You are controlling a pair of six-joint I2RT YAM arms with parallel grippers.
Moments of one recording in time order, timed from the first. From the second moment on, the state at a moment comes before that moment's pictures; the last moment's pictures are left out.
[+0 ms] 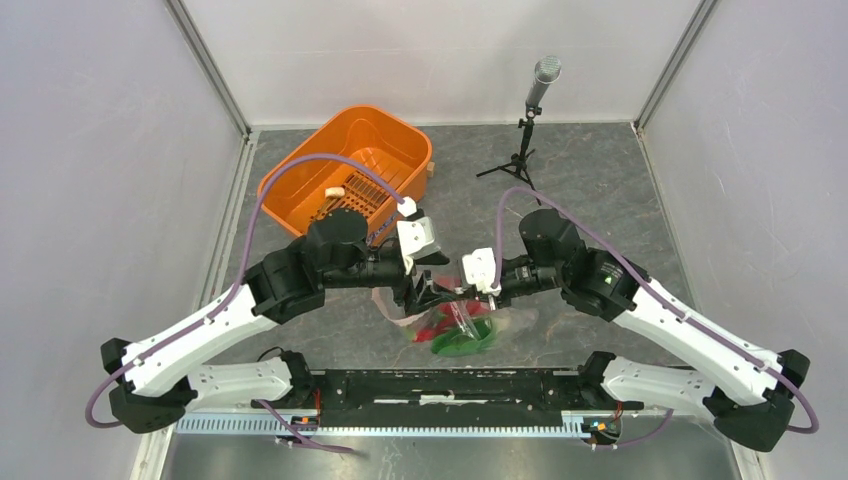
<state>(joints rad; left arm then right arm) -1.05 1.01 1.18 -0.46 0.35 0.06 0.91 1.00 1.06 -0.55 -0.66 -0.60</state>
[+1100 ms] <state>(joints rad) -1.15 0.96 1.13 -0.45 0.20 0.12 0.91 0.90 0.96 -0.41 -0.60 -0.47</state>
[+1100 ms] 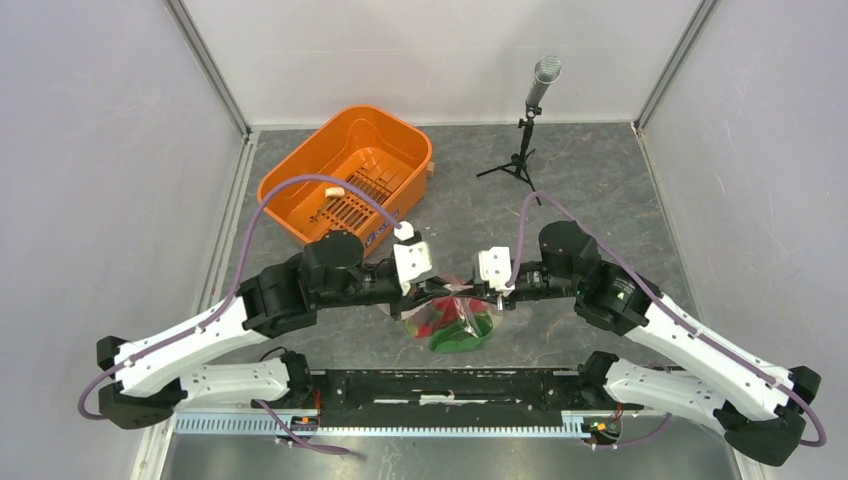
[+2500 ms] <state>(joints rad) -1.15 0.90 1.13 -0.50 0.09 0.09 0.90 0.77 0.83 -0.13 -0.51 -0.27</state>
